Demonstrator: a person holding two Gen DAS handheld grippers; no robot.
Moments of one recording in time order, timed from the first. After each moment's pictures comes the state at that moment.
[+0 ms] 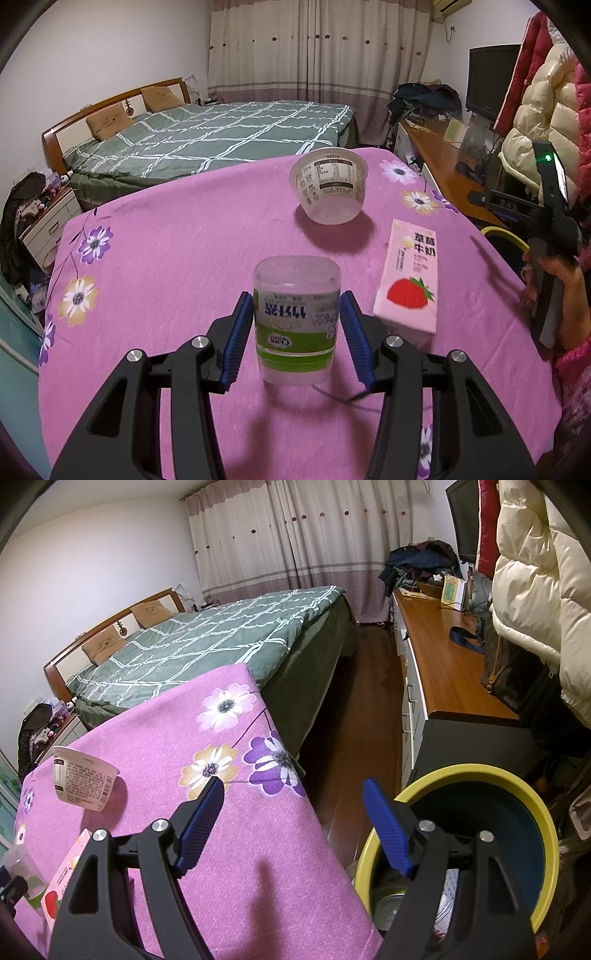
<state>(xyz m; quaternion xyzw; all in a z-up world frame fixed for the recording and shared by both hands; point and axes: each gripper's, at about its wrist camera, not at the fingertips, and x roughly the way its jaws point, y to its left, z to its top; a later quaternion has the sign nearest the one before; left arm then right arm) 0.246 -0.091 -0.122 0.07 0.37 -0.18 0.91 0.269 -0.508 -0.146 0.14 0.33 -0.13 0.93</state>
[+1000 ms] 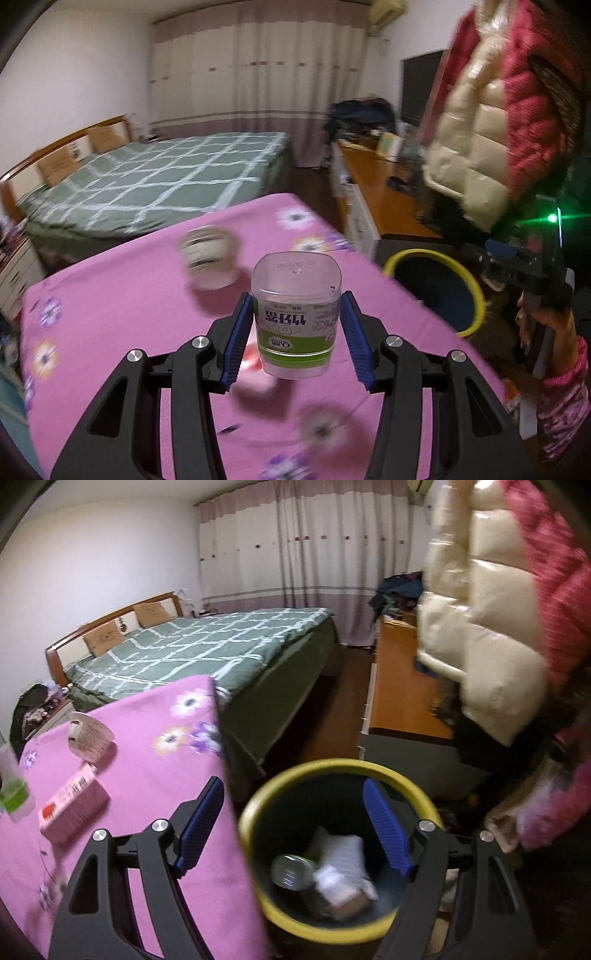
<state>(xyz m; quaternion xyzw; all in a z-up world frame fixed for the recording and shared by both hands) 0.199 -0.196 -0.048 0.09 0.31 -0.31 0.89 0.093 -0.516 -0.099 0.08 0.30 -0.16 0.94</state>
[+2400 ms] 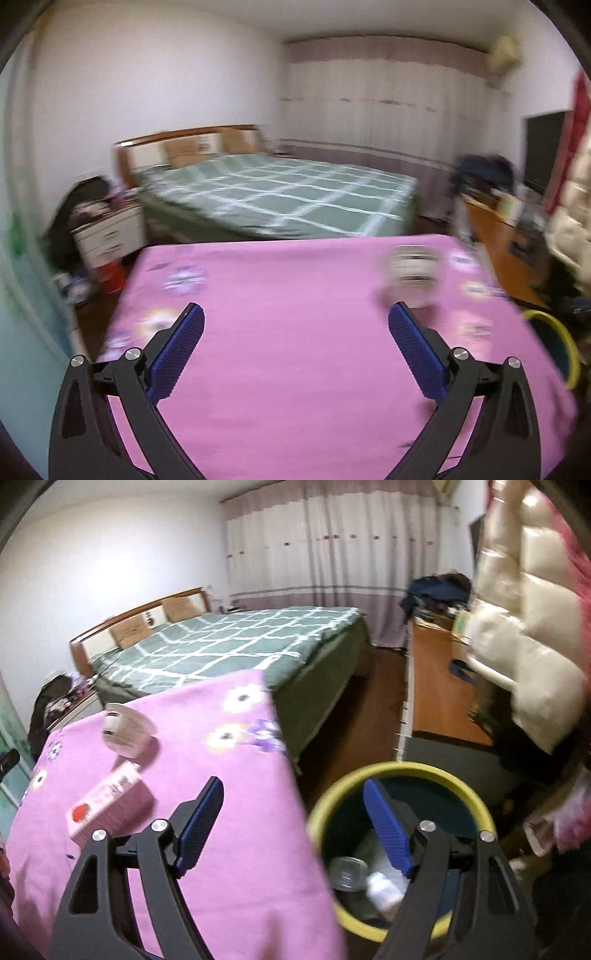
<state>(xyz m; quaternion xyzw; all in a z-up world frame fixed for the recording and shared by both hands) 0.240 -0.022 -0.077 0.01 0.25 -0.03 0.97 0.152 -0.489 -0.096 0.08 0.31 -0.08 0.94</state>
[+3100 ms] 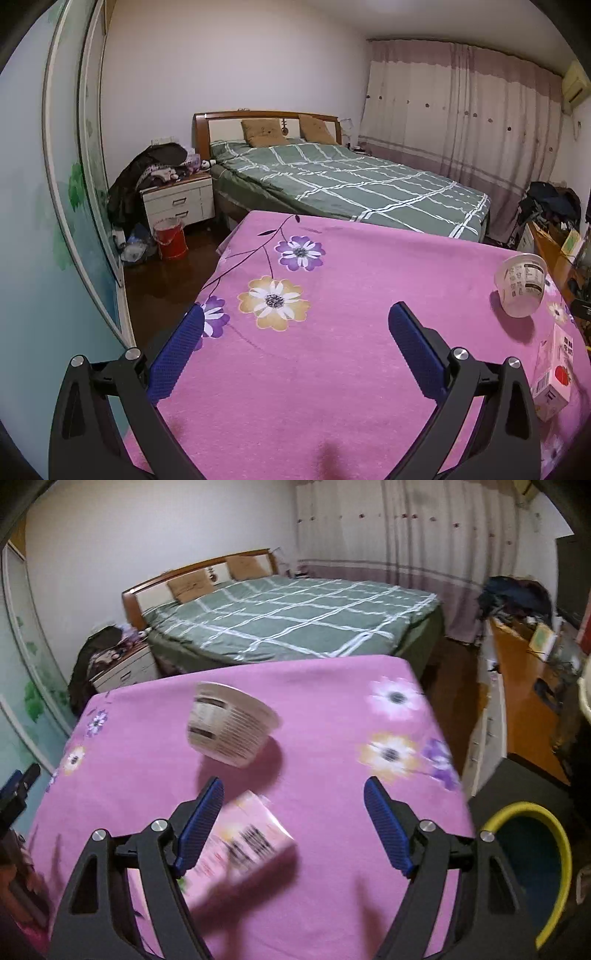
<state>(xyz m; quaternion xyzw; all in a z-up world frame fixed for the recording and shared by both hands) 0.255 0.062 -0.118 -0.05 0.27 0.09 0.96 0.272 -0.361 -0.100 0.06 0.39 0.04 0.92</state>
